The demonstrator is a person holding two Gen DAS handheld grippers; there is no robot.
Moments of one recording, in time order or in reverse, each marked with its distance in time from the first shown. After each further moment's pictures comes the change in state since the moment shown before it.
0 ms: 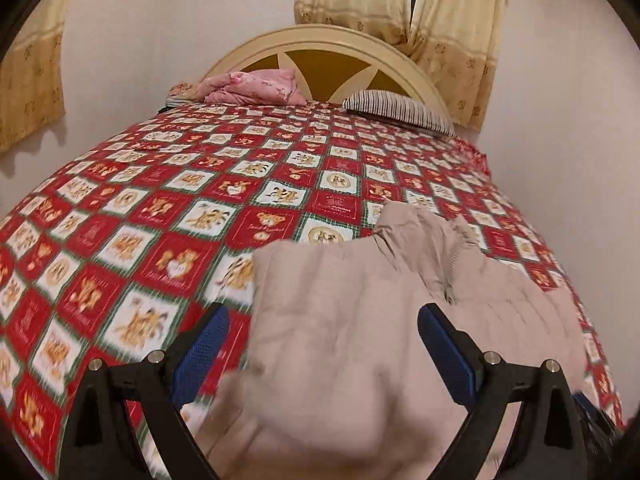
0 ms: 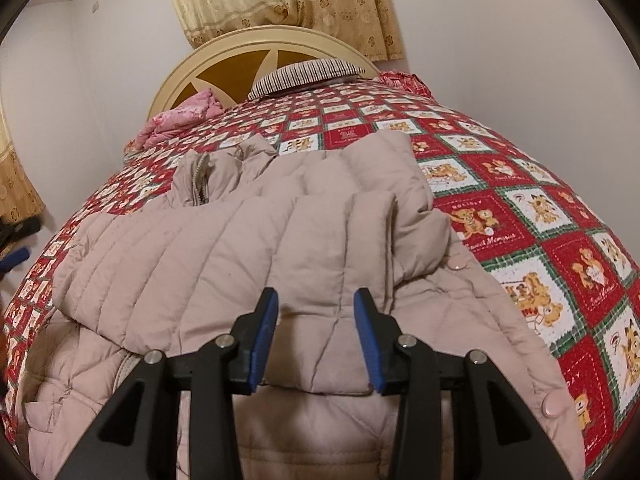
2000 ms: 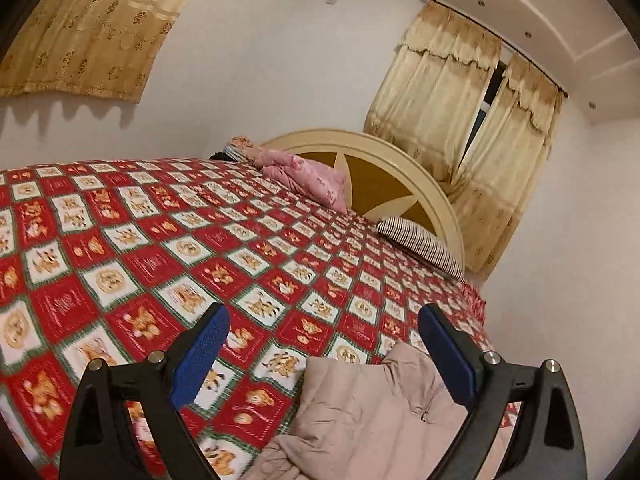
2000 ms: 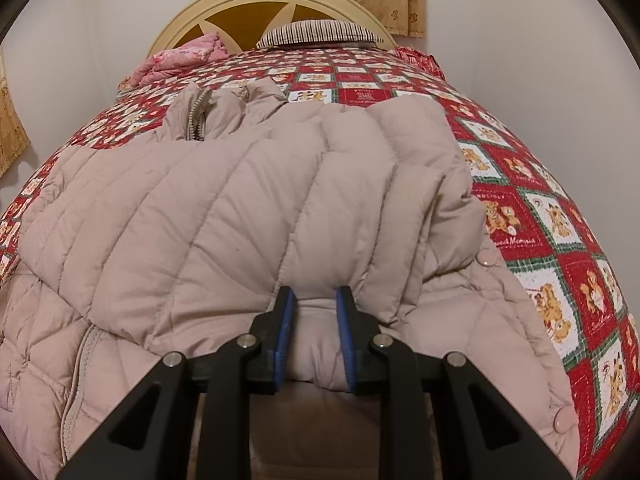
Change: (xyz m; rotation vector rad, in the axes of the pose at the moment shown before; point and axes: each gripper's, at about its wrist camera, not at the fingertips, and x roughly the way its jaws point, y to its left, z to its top) left arm -0.128 0.104 0.012 -0.371 -0.381 -0.032; right arm 0.034 0.021 -0.004 -0.146 0.163 -0.084
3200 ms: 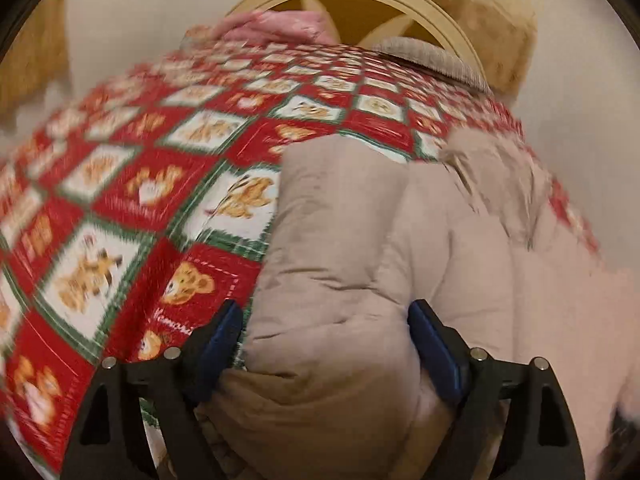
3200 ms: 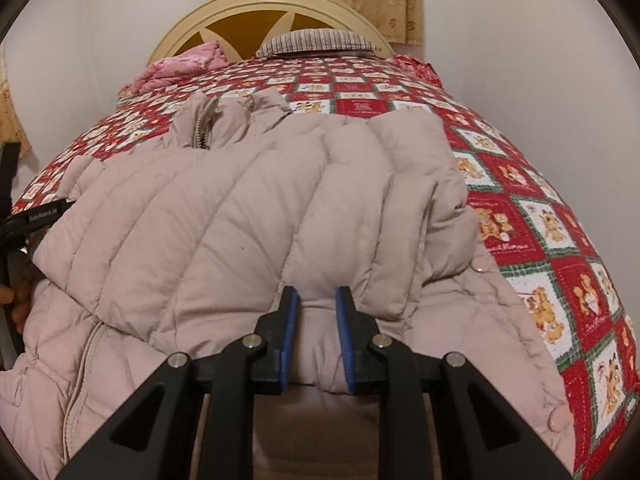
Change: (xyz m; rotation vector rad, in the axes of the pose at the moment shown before) left arm 0.176 -0.018 -0.145 0.267 0.542 0.121; right arm -0.005 0.001 0.001 -0.002 -0.027 -0.006
